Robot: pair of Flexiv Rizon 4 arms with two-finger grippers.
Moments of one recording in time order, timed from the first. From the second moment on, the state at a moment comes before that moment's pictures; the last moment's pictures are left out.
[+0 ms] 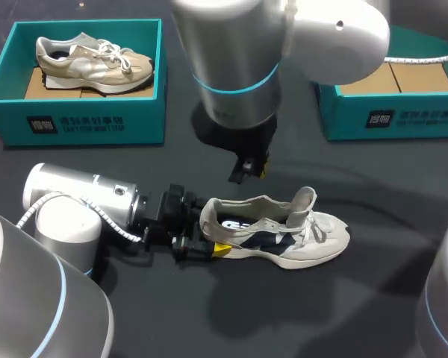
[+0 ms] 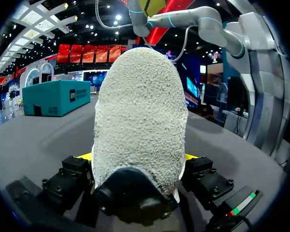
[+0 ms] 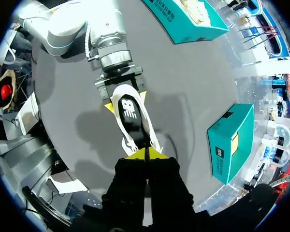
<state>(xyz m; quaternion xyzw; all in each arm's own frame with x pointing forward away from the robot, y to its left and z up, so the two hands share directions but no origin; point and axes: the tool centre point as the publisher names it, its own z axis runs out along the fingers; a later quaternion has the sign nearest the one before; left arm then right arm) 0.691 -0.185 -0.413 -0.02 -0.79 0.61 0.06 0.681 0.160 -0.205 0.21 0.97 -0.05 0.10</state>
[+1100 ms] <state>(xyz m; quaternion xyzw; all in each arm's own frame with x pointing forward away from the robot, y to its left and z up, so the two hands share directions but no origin) 0.691 -0.185 -0.413 -0.02 -0.79 0.61 0.06 0.667 0.176 -0.280 0.08 0.99 0.01 0.07</state>
